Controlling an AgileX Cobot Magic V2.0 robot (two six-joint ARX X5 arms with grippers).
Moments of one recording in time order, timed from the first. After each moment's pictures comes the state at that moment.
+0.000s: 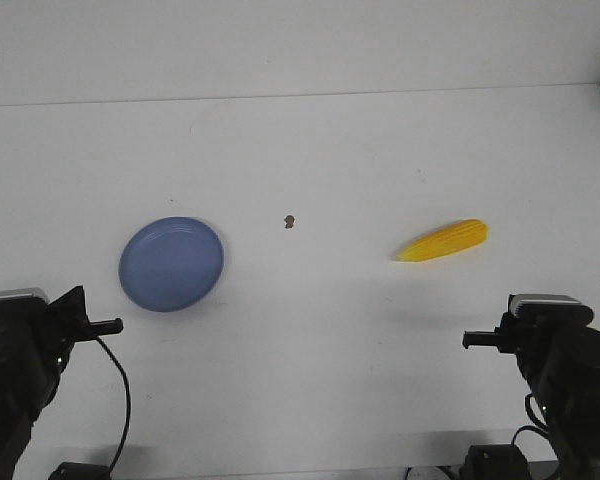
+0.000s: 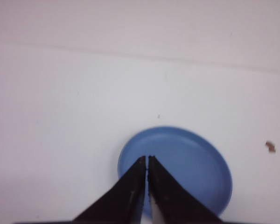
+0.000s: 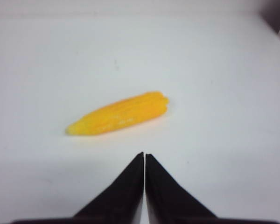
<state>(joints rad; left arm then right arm) -0.12 0.67 0.95 -0.61 -0.11 -0.15 -0.04 0.54 0.88 -0.82 0.05 0.05</state>
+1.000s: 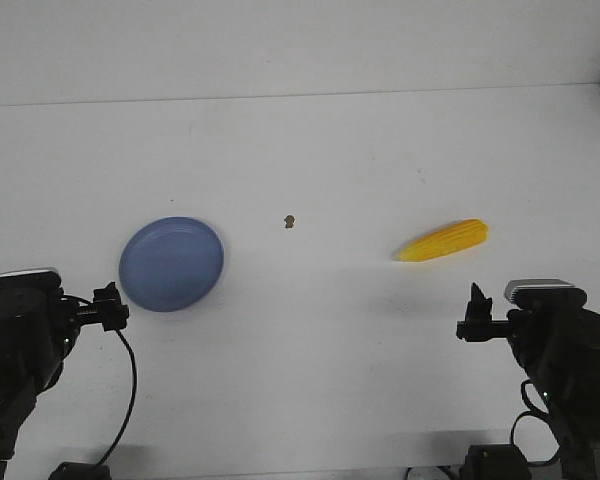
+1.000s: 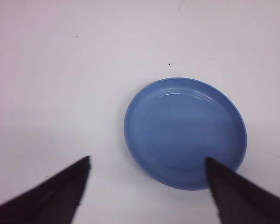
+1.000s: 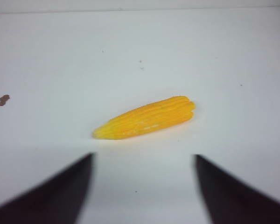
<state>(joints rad) -0.12 0.80 1.03 -0.72 -0.11 -0.15 -0.04 0.61 0.92 -0.80 -0.05 0.06</state>
